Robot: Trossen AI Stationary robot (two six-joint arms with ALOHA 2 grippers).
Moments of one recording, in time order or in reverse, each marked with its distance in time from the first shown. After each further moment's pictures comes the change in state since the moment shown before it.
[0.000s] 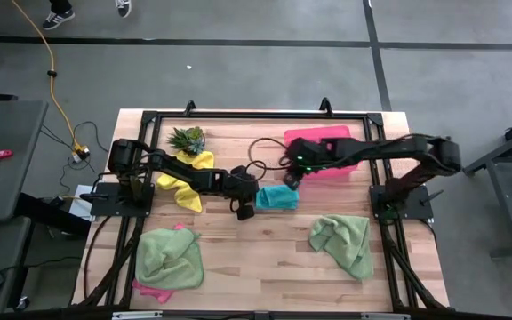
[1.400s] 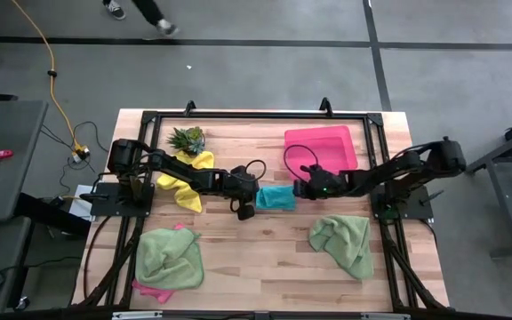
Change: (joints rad) left arm 0.001 -0.002 0.000 0.009 0.001 -0.016; right arm 0.154 0.005 -0.601 0.927 -0.004 0.966
